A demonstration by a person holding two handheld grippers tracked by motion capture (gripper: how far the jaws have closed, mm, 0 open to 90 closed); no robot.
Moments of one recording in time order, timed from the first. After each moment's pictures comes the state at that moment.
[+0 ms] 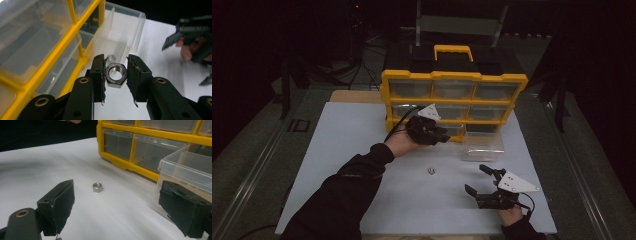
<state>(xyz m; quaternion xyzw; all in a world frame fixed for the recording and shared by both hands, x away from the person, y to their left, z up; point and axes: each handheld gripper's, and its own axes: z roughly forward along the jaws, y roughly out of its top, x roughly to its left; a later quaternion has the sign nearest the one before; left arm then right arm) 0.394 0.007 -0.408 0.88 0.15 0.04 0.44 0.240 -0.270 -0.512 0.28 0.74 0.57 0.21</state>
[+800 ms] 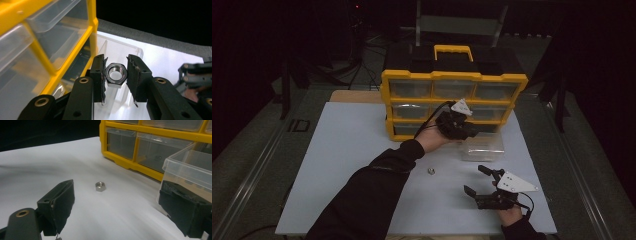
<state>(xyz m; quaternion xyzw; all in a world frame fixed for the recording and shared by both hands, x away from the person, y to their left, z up) 0.404 -0.075 -0.402 0.87 0.15 0.04 0.46 0.240 -0.269 -0.513 0.28 0.75 0.57 0.20</state>
